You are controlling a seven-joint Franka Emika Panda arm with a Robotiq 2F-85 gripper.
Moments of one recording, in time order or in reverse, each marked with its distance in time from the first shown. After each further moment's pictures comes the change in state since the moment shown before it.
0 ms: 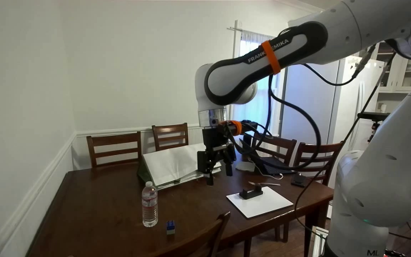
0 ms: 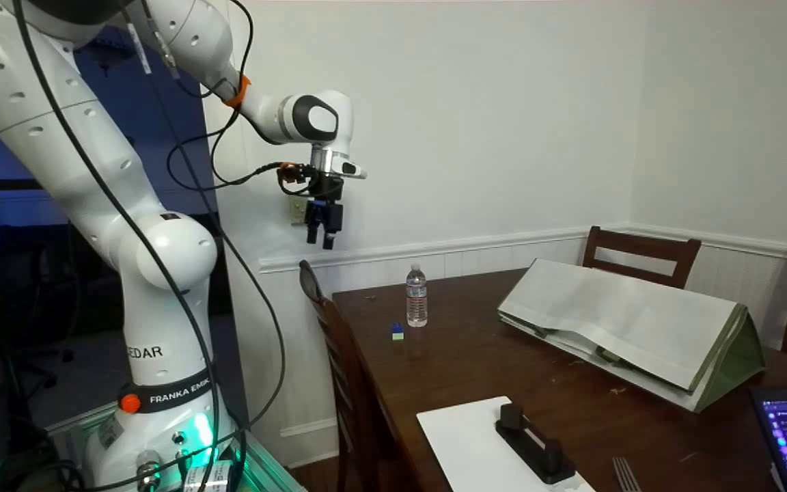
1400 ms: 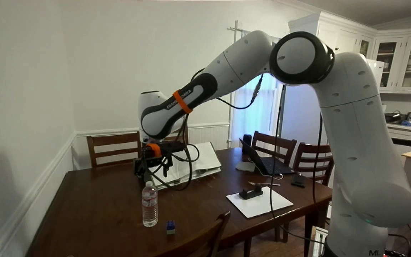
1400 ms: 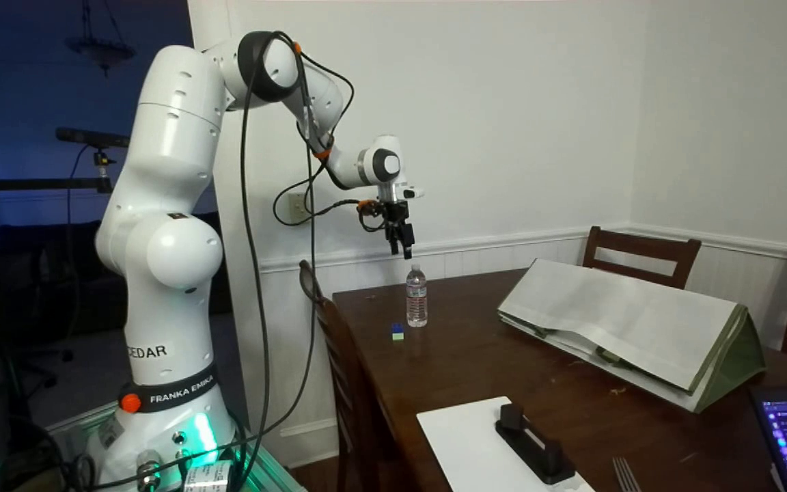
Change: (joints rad) arm 0.080 0.768 -0.072 0.637 -0.257 0.383 0.356
